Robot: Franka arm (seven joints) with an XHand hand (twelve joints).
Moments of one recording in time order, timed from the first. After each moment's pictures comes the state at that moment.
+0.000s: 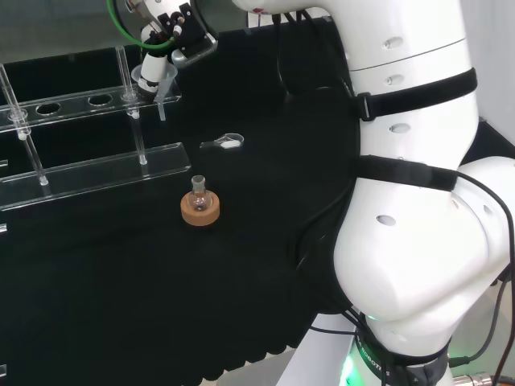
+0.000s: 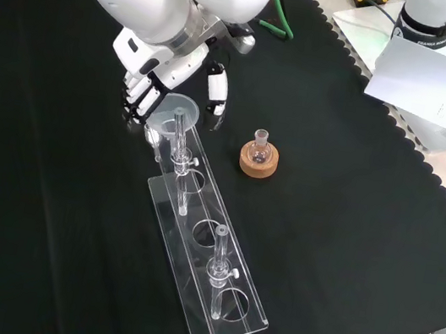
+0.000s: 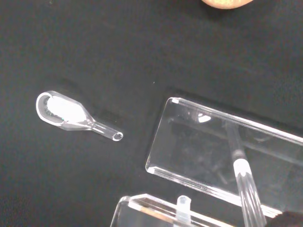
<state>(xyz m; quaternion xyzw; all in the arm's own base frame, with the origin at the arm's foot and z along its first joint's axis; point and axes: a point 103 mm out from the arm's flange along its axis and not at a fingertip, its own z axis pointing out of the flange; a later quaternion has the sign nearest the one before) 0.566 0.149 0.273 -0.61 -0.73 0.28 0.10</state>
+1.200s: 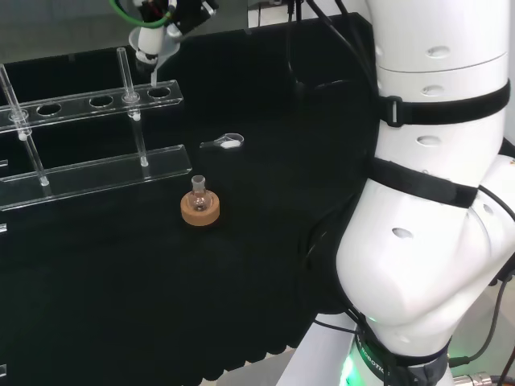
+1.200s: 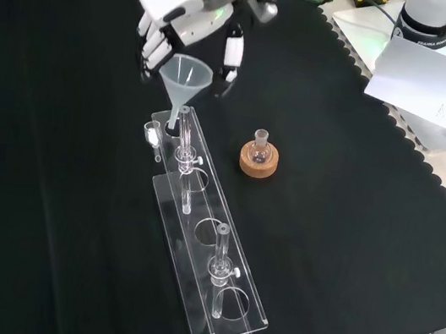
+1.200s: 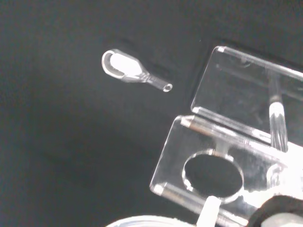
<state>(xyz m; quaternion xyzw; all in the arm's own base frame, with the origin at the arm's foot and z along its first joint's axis) 0.544 0.152 0.355 -0.64 -0.72 0.25 -0.01</state>
